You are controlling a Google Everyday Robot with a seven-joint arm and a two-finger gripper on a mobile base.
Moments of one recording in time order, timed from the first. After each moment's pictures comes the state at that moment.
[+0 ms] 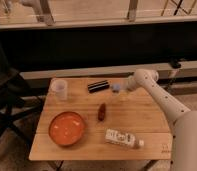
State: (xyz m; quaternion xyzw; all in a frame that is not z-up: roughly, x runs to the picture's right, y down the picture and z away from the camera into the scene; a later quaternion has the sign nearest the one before) arm 0.190 0.001 0.986 -0.16 -0.15 0.31 0.93
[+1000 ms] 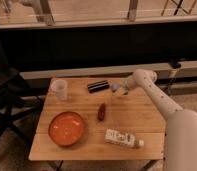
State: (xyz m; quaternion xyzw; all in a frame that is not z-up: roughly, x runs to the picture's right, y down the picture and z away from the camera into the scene) arm 0.189 0.001 1.013 -0.16 -0.14 0.37 0.91
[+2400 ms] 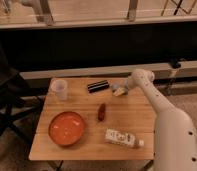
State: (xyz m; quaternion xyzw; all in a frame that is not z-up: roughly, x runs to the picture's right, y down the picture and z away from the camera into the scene) arm 0.192 0.008 1.038 -0.19 -0.12 0.39 0.89
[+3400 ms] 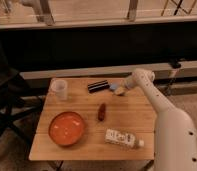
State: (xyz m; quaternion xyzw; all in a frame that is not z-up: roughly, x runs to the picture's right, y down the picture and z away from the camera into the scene) arm 0.195 0.008 1.031 -0.19 -0.13 0.38 0.90
